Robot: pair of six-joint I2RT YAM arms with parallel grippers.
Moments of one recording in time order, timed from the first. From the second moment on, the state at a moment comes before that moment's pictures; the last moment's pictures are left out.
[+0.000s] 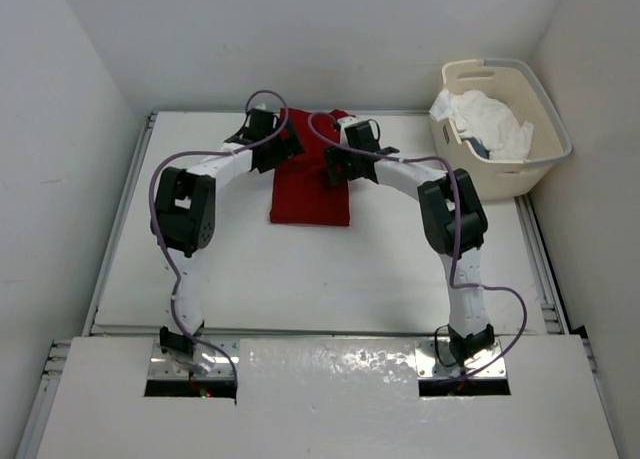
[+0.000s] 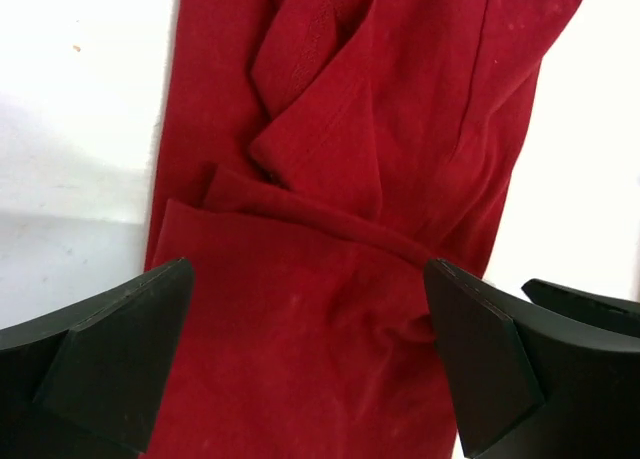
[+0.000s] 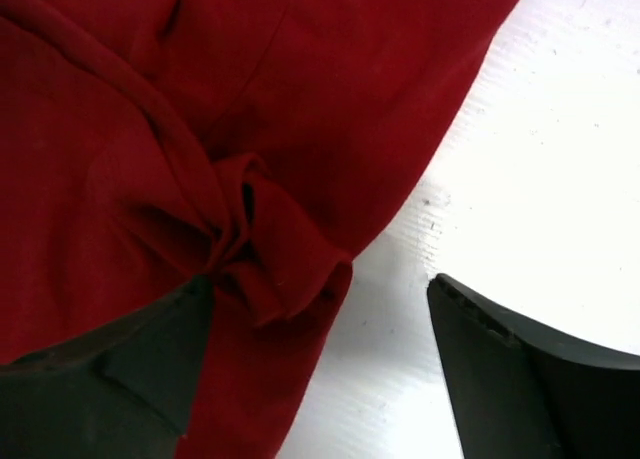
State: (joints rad) left arm -0.27 2.16 1.64 -0.22 0.04 -0.69; right arm 0.43 2.22 1.61 -0.16 0.01 0.05
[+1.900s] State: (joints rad) left arm -0.30 1.71 0.83 -0.04 0.10 -0.73; right arm 0.48 1.85 0.84 0.22 -0.26 0.43
